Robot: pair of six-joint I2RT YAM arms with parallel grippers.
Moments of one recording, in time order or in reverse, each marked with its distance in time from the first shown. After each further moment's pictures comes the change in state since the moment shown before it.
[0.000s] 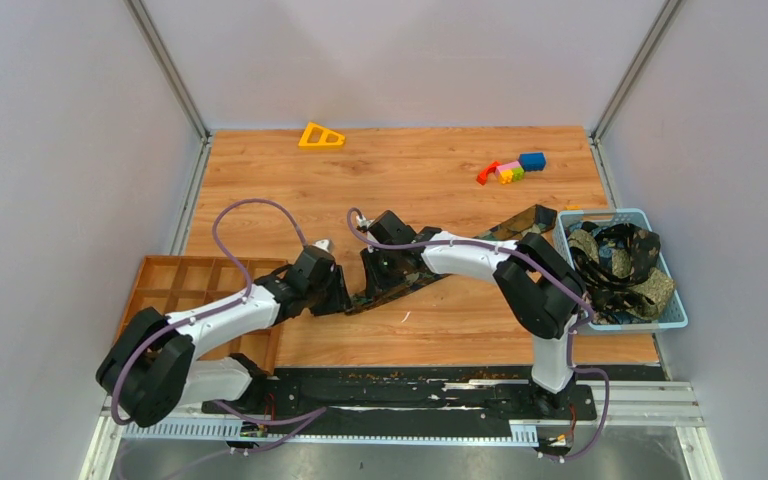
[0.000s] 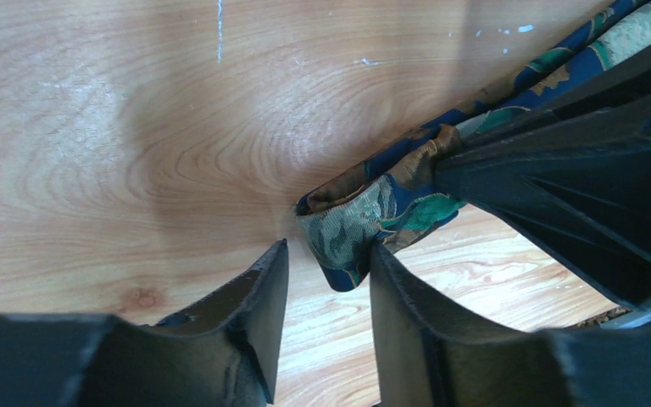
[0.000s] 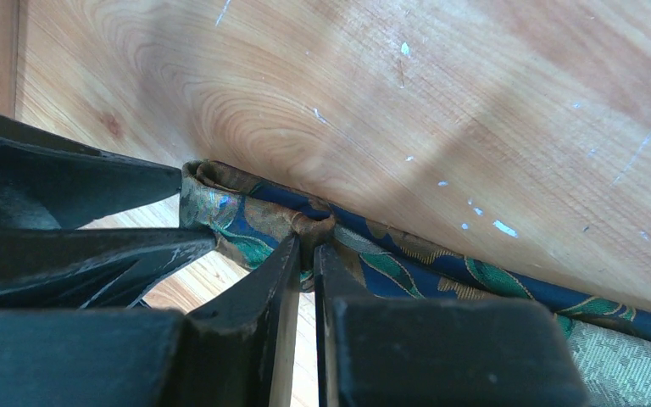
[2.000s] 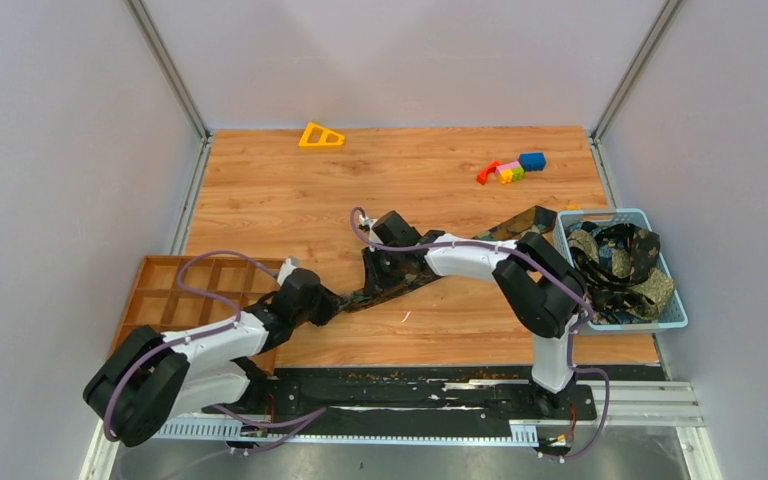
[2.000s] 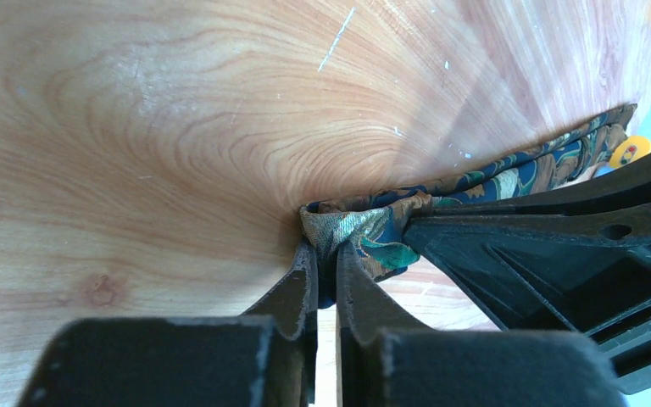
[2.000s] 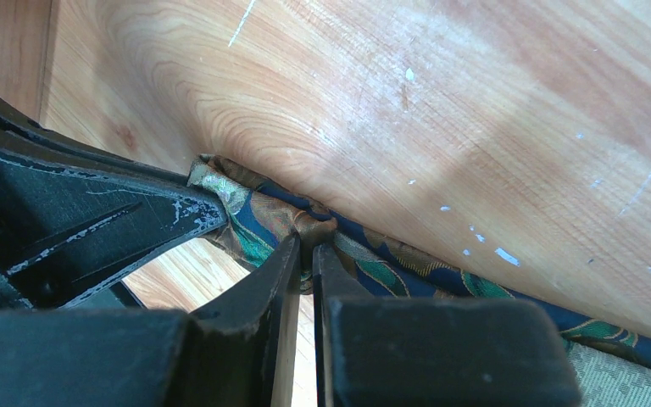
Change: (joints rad) left arm 0.000 -0.094 -0.266 0.342 -0.108 -0.601; right arm -0.008 0.000 -0.055 0.117 -0.042 0.008
